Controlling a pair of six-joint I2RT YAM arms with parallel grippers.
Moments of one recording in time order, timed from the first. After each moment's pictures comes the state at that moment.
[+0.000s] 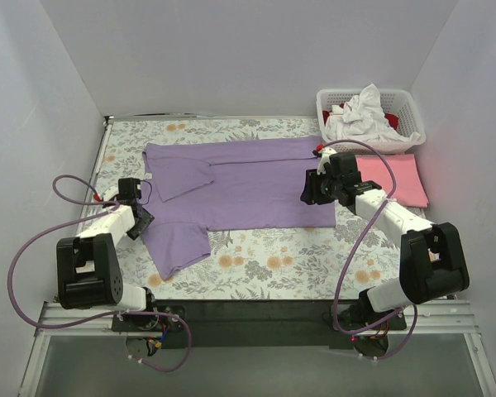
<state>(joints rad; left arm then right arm) 0.11 1.42 0.71 -0.42 -0.33 -0.76 0.32 1.45 0.89 -0.22 -0.25 0.16</state>
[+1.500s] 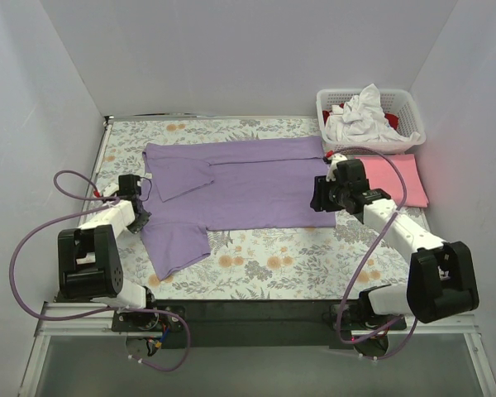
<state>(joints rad) 0.11 1.49 0.75 -0.41 -0.36 -0.74 0.30 1.33 0.83 -0.29 -0.17 0.16</state>
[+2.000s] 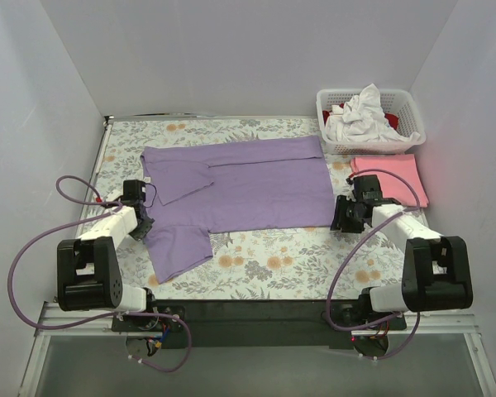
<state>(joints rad) 0.07 1.40 0.70 -0.50 -0.38 -0.81 0.10 1.35 0.69 -0.43 -0.14 0.24</state>
